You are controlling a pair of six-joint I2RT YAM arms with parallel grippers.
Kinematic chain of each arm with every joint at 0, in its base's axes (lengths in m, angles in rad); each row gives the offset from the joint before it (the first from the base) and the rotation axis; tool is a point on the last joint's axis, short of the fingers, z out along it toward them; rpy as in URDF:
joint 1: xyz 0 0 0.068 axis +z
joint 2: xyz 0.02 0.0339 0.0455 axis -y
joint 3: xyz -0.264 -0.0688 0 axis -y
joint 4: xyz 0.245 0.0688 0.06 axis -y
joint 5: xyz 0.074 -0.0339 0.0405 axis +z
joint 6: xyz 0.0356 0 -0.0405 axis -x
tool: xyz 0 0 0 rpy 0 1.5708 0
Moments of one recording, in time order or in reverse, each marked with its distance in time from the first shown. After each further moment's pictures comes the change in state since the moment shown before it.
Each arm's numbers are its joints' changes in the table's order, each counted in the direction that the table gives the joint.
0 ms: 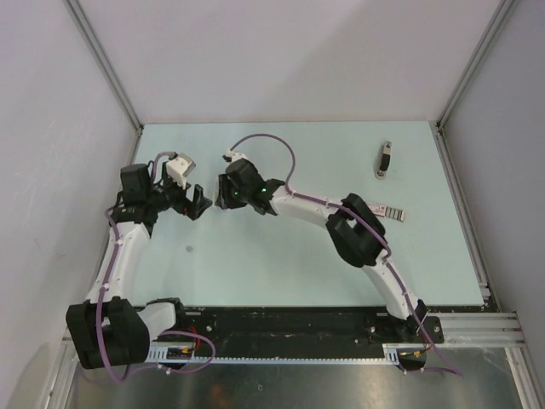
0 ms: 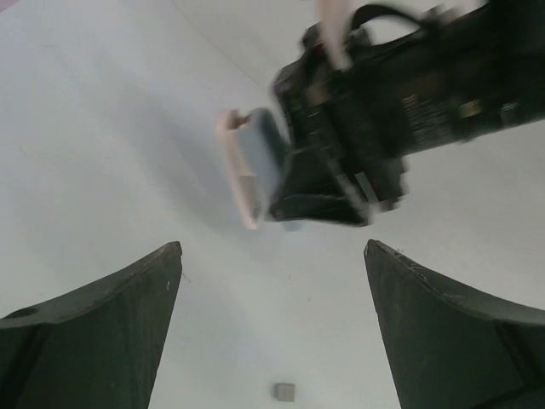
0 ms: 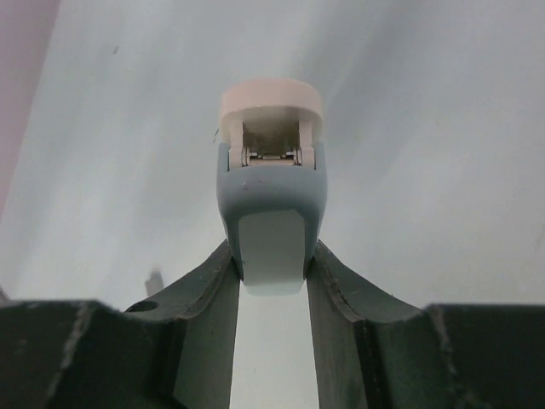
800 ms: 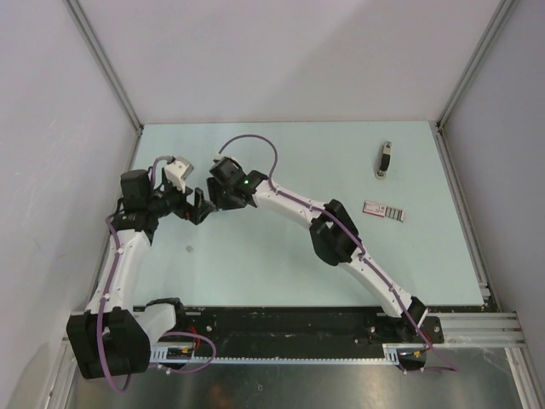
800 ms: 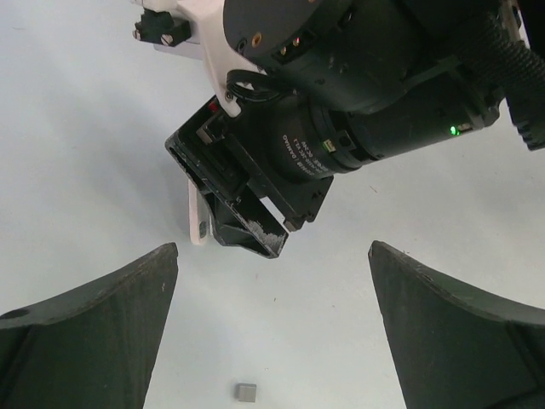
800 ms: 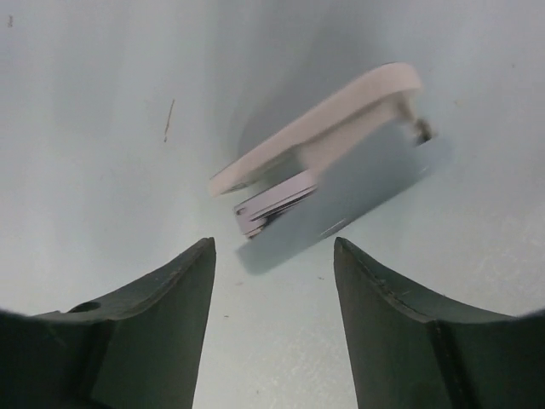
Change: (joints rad) left arm 0.004 0.066 -0.045 0.010 -0.027 0.129; right arm 0.019 -0.359 0.631 -0.517 -0.049 -0.039
